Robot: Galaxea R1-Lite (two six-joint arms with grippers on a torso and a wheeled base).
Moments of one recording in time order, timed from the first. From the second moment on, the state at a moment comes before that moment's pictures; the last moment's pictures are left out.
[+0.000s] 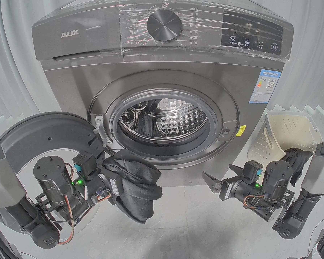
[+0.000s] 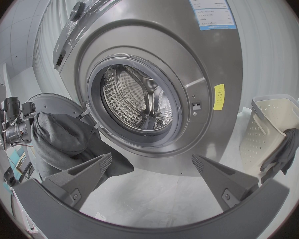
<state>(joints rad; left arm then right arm) -0.58 1.86 -0.28 -1.55 0.12 -0.03 0.63 2.02 -0.30 -1.55 -0.18 0.23</state>
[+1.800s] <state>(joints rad) -0.64 2.34 -0.83 -1.53 0.03 -0.11 0.71 1.99 -0.25 -1.55 -0.18 0.24</state>
